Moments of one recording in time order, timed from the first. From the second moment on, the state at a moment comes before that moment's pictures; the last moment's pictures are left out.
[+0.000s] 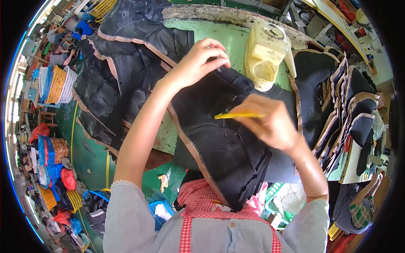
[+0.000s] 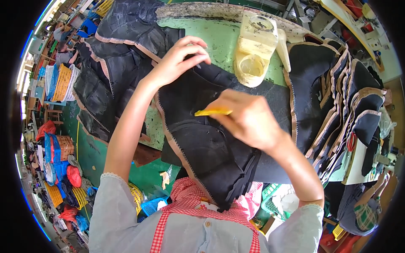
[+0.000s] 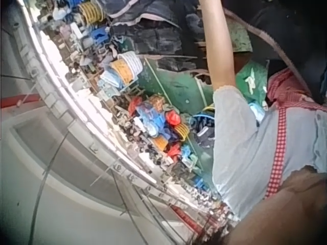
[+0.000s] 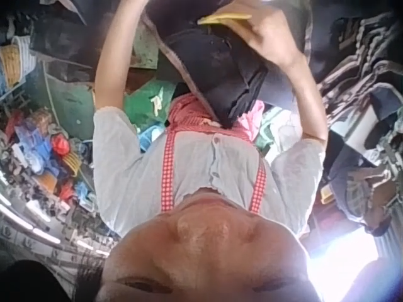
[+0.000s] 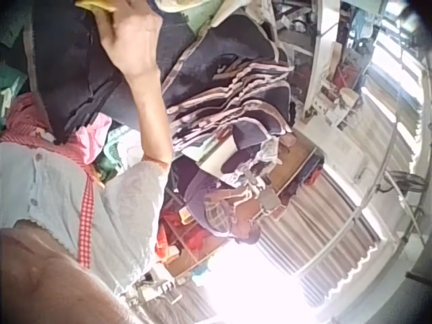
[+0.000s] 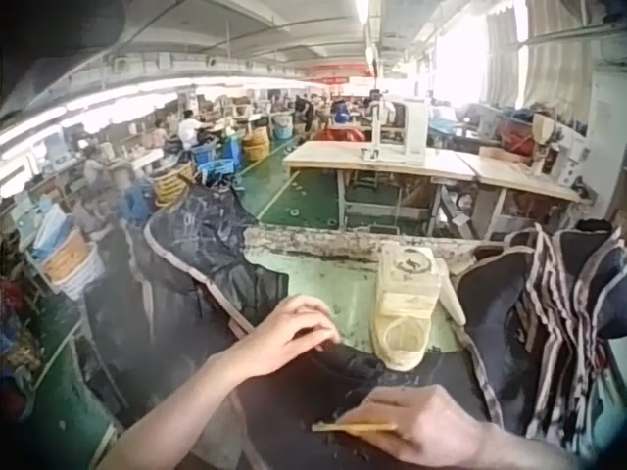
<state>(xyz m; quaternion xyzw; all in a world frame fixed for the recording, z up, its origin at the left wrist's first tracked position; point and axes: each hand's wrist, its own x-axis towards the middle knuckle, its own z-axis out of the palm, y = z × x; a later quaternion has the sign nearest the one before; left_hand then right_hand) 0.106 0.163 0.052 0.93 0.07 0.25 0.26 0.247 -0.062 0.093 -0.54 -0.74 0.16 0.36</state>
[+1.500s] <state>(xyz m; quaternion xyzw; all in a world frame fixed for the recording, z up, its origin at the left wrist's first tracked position) -0.024 0.022 -0.037 0.74 0.36 0.44 0.37 0.155 0.031 0.028 -0.66 -0.71 -0.11 0.23</state>
